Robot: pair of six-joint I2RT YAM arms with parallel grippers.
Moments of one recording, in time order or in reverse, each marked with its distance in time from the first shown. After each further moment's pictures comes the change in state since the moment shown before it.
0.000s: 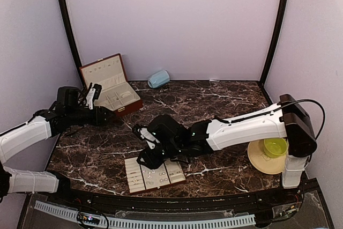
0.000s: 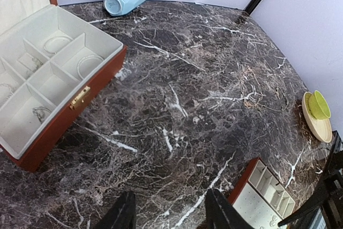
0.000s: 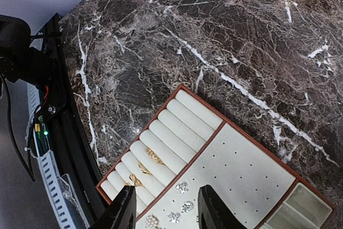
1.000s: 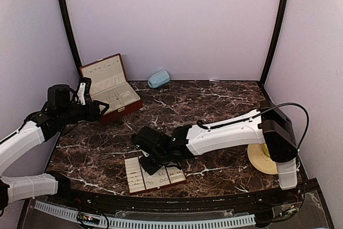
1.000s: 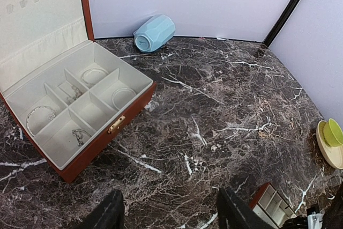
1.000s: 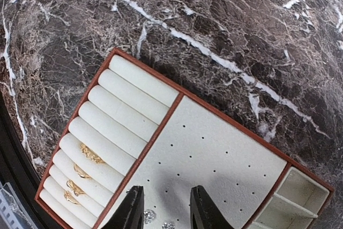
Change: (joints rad) left arm 0.000 -0.151 0.000 -0.002 -0.162 -0.016; right arm 0.047 0.177 0.203 -0.282 0.224 0.039
